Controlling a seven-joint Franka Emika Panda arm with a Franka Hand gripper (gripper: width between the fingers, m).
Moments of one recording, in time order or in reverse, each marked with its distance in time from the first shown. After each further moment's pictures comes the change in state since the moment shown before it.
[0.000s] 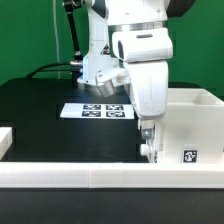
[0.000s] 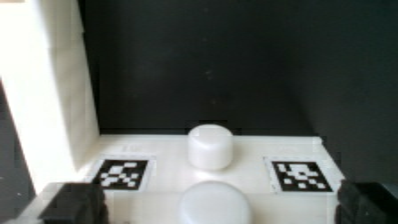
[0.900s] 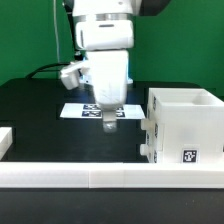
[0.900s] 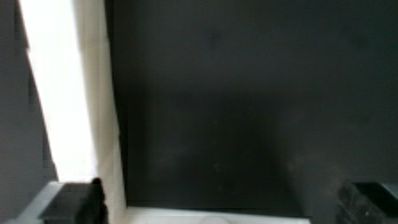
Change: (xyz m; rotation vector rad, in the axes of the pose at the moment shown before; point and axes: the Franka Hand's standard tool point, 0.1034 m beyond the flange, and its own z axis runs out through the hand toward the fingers) arm -0.067 -0.005 -0.019 -0.098 -0.043 -0.004
